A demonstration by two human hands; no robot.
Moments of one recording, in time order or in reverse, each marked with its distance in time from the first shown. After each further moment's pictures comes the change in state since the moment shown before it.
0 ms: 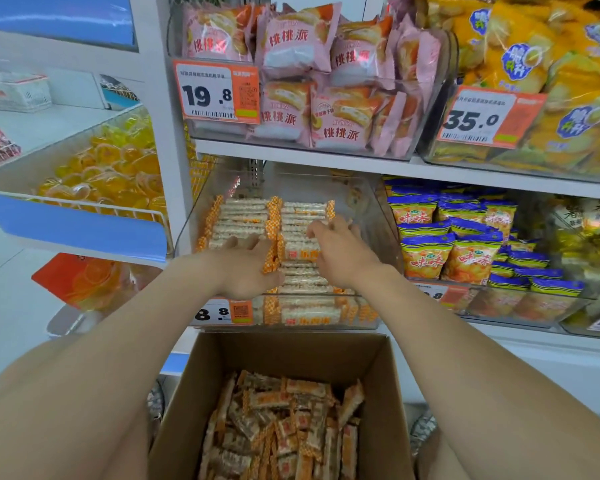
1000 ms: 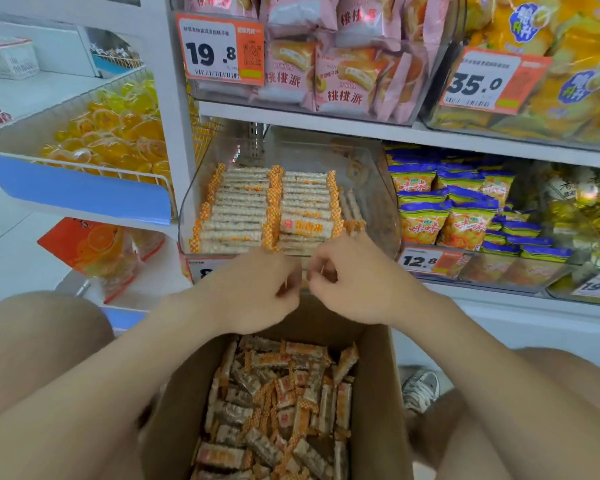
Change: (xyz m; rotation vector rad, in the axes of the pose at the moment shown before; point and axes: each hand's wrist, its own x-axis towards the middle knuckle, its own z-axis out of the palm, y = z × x) left_hand -0.089 0.042 0.043 -0.193 0.357 0.395; right_hand -0.133 -0.042 -0.041 0.246 -0.031 -0.154
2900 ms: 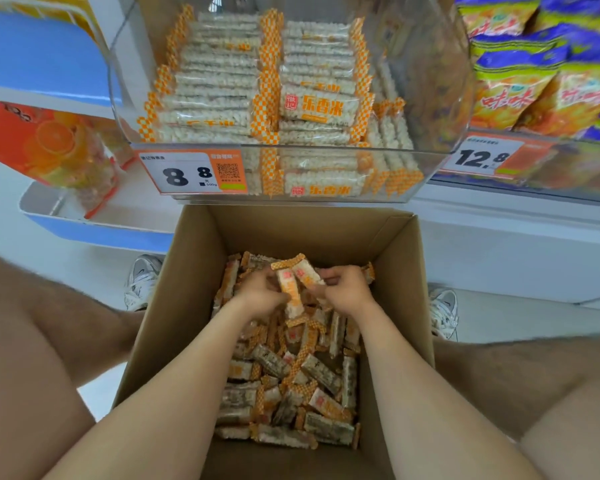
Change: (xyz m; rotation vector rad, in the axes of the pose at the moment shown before) left_hand 0.009 -0.108 0.289 -0.844 -0.191 -0.853; right_hand -0.005 0.143 0.299 0.701 -0.098 0.761
